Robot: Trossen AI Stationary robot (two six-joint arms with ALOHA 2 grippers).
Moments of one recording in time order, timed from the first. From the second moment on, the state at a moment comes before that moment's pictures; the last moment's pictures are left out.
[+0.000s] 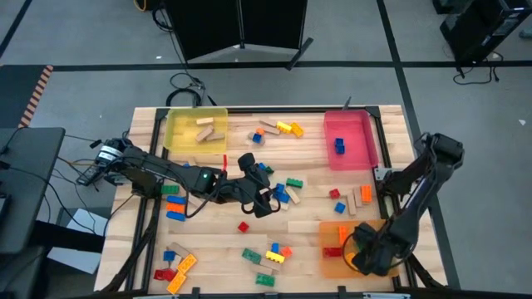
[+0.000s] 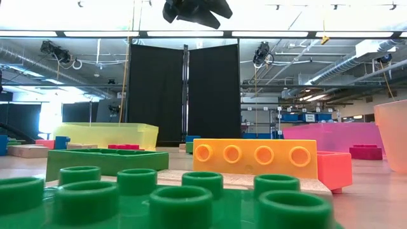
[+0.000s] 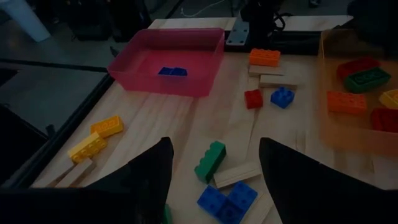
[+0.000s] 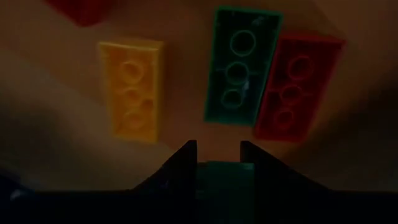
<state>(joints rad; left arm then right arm) -0.27 1.61 1.31 -0.28 -0.61 -0.19 1.02 1.48 0.88 -0.79 -0.20 1.96</state>
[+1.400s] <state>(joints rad) -0.40 1.59 1.01 -0.37 -0.29 -0.90 0.96 1.30 0.88 -0.74 0.19 2.07</state>
